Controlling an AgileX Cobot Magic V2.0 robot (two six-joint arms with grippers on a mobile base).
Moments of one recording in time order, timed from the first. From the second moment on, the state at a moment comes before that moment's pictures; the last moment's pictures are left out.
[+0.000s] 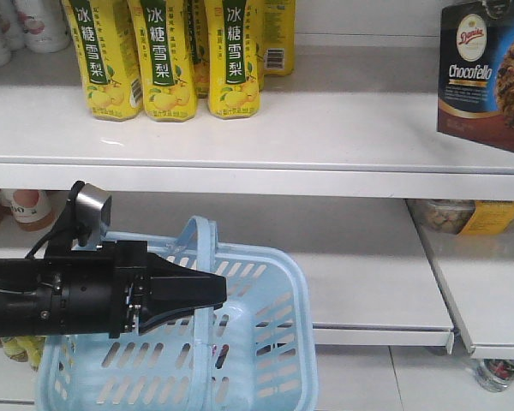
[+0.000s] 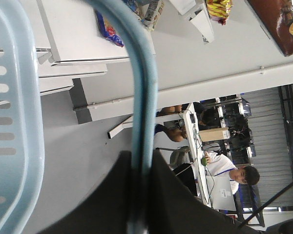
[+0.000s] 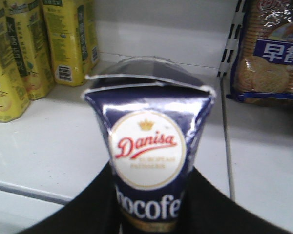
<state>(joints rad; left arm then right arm) -0.28 1.33 -0.66 -1.67 1.03 0.81 0.24 0.92 -1.14 -0.16 0.61 0.13</state>
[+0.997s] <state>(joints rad) -0.28 1.33 -0.66 -1.67 1.03 0.81 0.10 1.34 -1.15 -0.32 0.25 0.40</state>
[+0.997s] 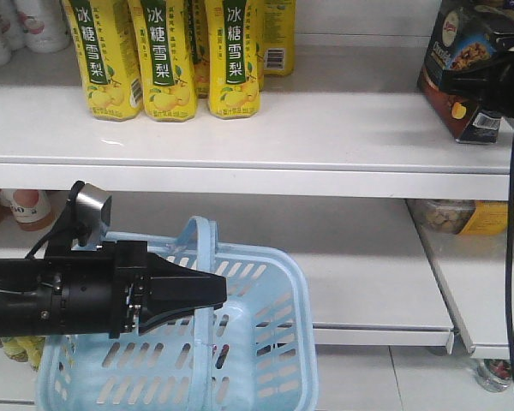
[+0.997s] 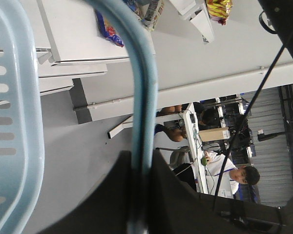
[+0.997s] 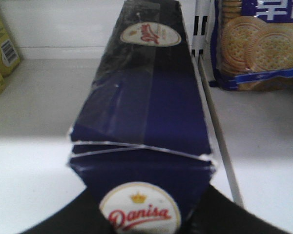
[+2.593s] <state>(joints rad) -0.28 1.33 -0.66 -1.67 1.03 0.81 0.10 0.60 -0.81 -0.11 0.51 0.17</state>
